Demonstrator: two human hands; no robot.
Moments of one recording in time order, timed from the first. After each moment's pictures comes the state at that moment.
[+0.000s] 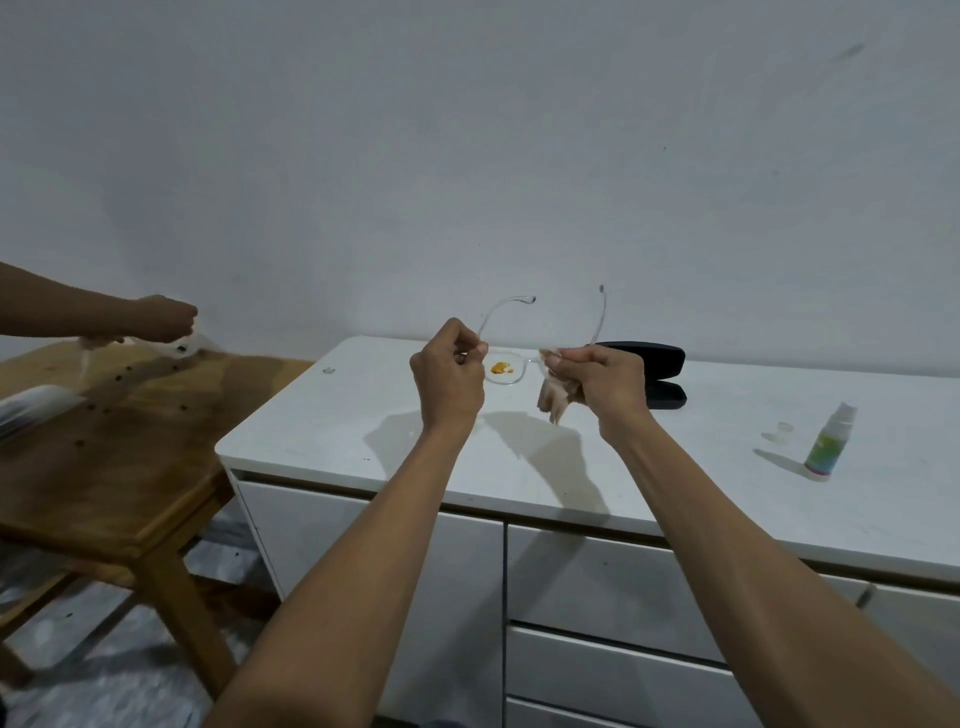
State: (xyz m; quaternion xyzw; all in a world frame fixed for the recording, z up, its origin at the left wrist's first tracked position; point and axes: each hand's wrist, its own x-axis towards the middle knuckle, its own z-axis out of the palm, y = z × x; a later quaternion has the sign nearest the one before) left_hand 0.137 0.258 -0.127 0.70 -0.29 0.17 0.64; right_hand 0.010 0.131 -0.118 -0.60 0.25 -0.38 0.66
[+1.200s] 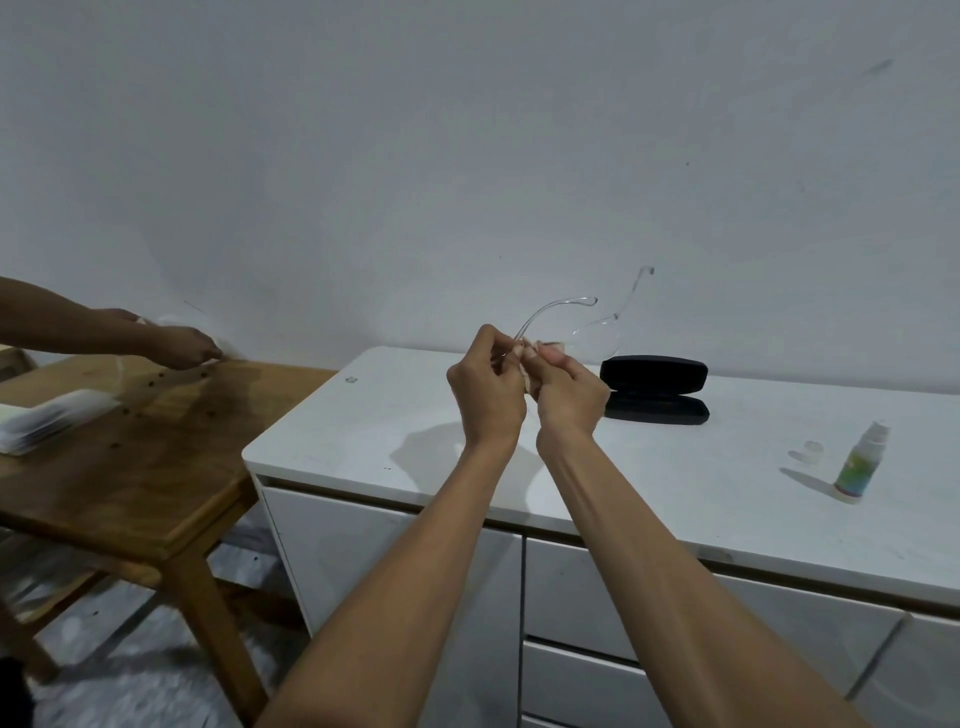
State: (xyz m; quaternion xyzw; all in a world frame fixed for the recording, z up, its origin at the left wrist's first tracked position) left_hand 0.103 0.256 -0.112 0.65 -0.29 0.20 0.67; right_hand 0.057 0.209 -0.107 -0.41 0.25 -0.46 0.74
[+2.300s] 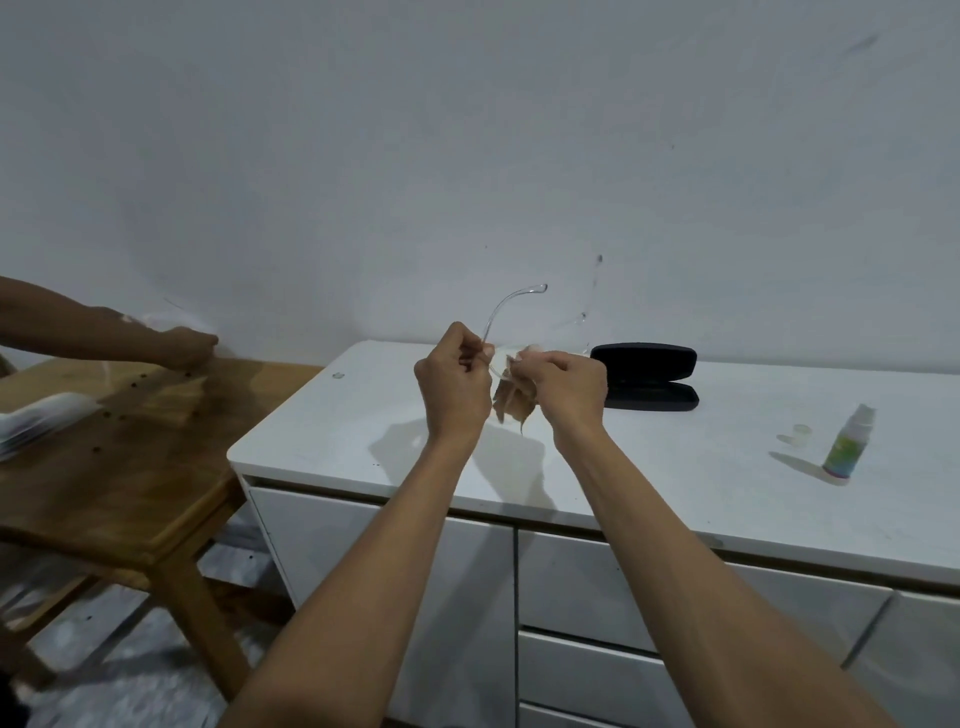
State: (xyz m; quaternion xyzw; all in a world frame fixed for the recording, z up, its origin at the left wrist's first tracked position) left_hand 0.126 0.270 -0.120 0.69 -0.31 0.20 0.62; right_hand 0.038 0.192 -0.108 -0.61 0.30 -0.41 0.61
